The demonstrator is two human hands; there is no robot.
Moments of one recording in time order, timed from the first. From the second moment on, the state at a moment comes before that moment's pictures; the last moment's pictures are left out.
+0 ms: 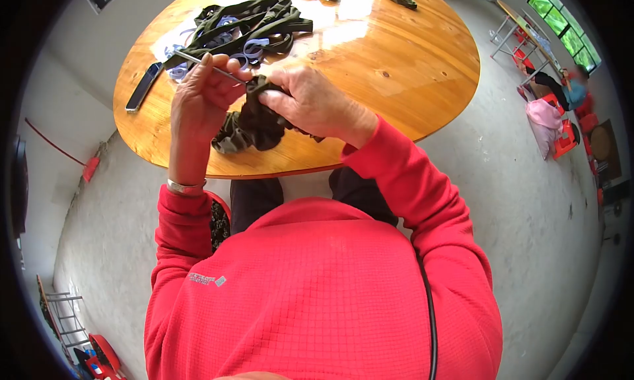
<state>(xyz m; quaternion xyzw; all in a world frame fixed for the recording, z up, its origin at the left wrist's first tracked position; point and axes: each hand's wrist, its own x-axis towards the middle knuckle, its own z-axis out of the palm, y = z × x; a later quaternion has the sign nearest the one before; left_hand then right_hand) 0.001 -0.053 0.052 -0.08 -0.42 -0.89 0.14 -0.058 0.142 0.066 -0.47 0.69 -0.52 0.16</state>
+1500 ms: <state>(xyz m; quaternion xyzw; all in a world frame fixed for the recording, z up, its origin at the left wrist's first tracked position) -0.032 -0.117 0.051 -0.02 -0.28 -0.94 0.17 -0.005 0.150 0.053 -0.48 0.76 -0.42 0.10</state>
